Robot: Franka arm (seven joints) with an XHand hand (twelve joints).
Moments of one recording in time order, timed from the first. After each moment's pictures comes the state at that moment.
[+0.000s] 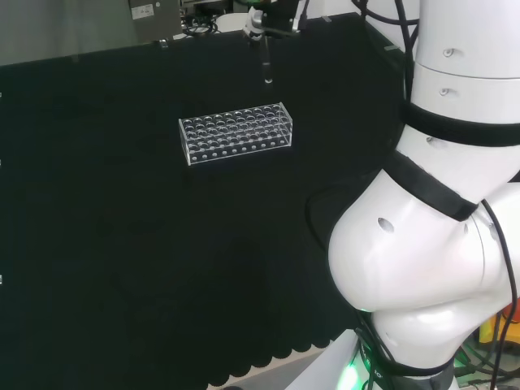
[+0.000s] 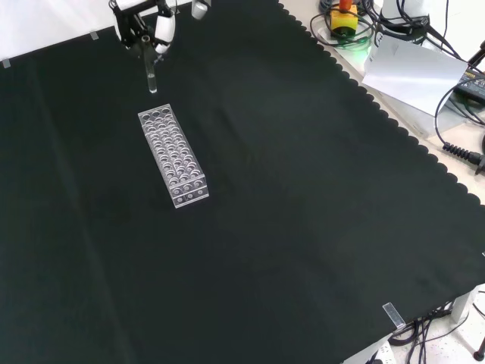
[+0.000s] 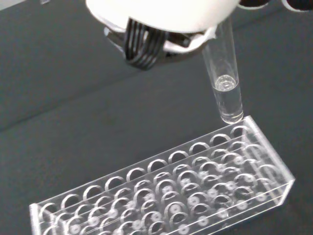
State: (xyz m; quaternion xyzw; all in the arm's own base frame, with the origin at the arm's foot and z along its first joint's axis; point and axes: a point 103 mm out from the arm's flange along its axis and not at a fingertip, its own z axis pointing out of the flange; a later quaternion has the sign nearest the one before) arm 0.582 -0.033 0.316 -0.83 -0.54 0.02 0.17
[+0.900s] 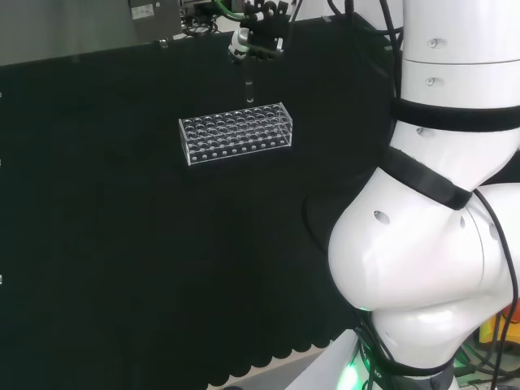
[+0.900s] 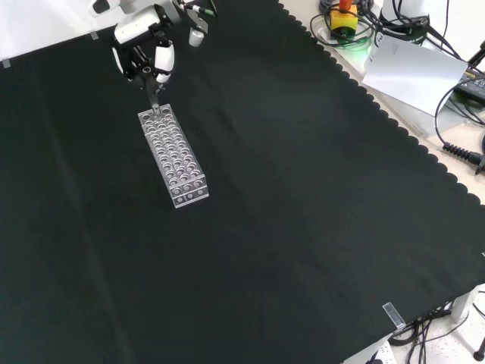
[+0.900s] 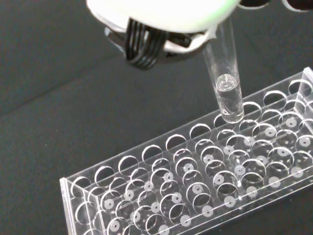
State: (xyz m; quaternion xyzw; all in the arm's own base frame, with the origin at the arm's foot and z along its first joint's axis) arm 0.600 -0.012 0.270 -0.81 -0.54 0.01 0.22
